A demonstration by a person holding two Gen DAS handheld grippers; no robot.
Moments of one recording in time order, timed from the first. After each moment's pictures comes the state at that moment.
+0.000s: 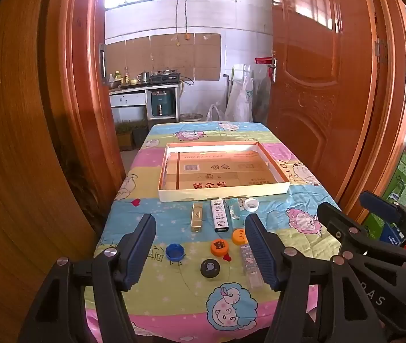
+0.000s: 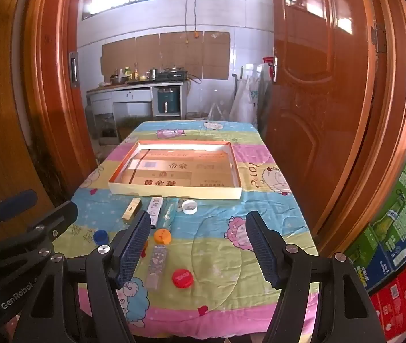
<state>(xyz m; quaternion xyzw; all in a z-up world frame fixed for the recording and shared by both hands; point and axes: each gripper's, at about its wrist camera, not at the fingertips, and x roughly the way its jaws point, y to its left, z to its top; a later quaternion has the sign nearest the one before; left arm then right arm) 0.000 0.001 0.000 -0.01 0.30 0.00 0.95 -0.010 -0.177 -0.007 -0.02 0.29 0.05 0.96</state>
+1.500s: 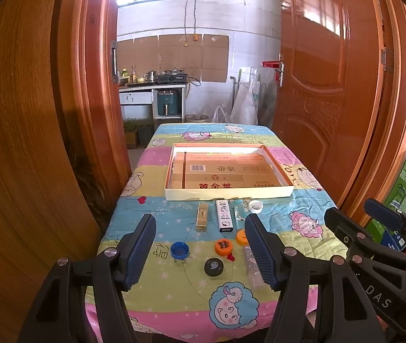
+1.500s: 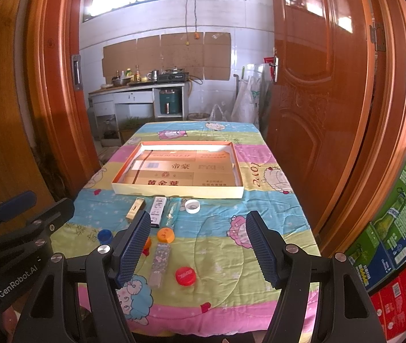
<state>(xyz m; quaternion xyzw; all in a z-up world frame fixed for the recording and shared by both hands) -0.004 0.010 0.001 -0.02 0.29 0.01 0.96 -0.017 -0.176 -0.003 -0.01 0.29 0.05 0.96</state>
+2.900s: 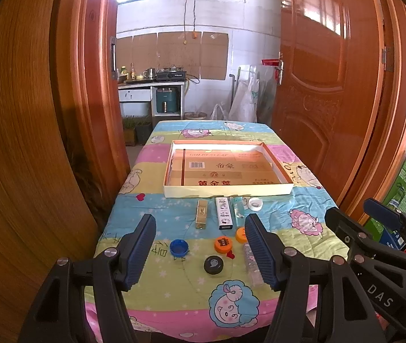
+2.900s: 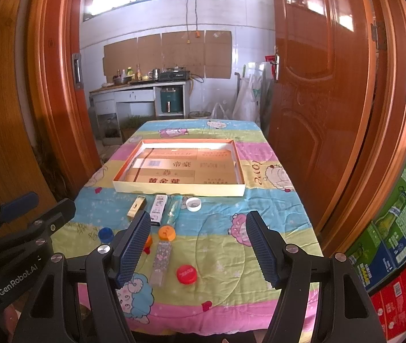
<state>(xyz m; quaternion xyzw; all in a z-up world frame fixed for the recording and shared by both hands) -0.005 0.005 -0.003 -0.02 0.30 0.01 0.95 -0.020 -0.172 -0.003 -0.01 0.29 0.05 0.96</state>
